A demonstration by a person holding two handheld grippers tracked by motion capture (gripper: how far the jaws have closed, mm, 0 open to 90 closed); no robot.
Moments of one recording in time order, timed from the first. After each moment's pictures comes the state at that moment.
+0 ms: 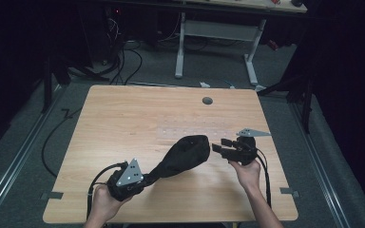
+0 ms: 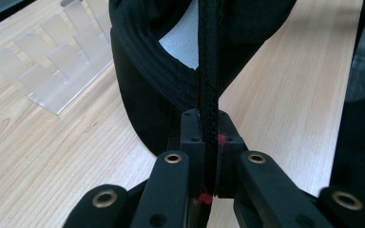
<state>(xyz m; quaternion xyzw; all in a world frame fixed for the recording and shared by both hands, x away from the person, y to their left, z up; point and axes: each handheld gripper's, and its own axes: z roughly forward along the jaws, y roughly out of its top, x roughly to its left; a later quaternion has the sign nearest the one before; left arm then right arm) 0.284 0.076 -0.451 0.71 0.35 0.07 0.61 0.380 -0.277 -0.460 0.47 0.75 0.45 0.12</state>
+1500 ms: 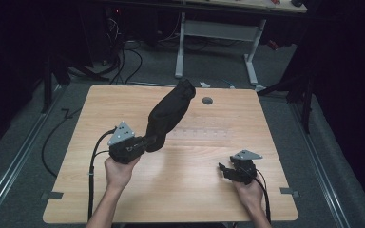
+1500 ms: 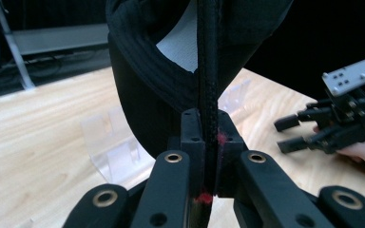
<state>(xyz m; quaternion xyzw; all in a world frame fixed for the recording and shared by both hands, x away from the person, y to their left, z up) 0.370 0.072 -0.412 0.53 0.44 0.08 0.72 0.351 -0.288 -0.531 0.48 0.78 0.33 0.22</state>
